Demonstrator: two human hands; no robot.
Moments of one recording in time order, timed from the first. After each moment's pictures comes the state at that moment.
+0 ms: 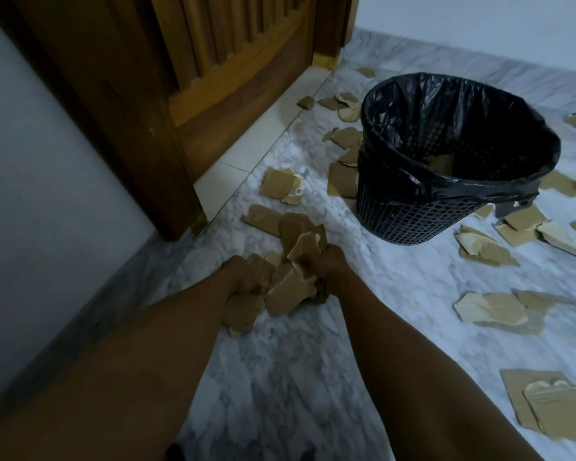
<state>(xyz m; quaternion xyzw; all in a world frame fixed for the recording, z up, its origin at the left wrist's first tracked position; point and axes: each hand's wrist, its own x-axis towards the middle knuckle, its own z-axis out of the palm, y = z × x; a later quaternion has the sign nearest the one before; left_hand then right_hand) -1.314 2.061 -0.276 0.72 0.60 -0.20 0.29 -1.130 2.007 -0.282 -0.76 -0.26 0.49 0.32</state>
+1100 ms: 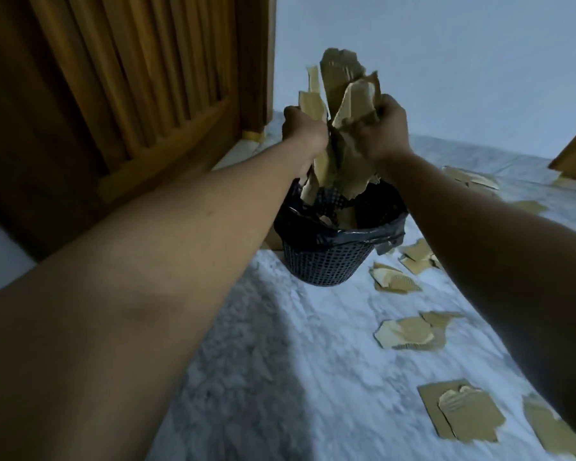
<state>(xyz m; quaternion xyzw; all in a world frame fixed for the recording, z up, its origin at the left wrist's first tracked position) -1.048 2.086 0.034 0.63 0.48 0.33 0.52 -0.929 2.022 0.026 -0.72 -0.43 0.06 0.54</state>
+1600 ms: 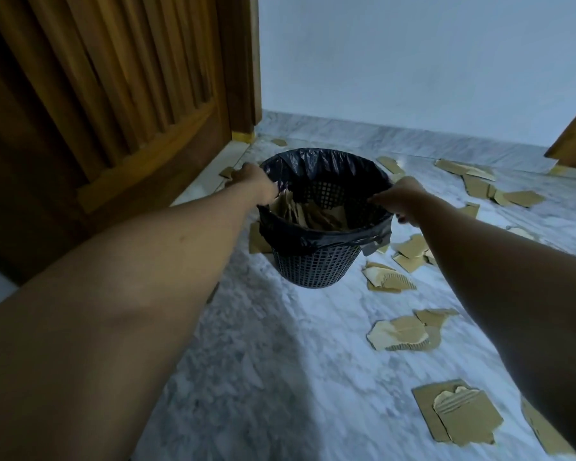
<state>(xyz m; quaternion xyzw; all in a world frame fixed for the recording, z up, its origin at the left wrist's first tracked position) -1.080 2.106 -0.033 0.75 0.61 0.08 0.23 -0.855 1.967 -0.041 -0.89 -0.29 0.22 0.28</state>
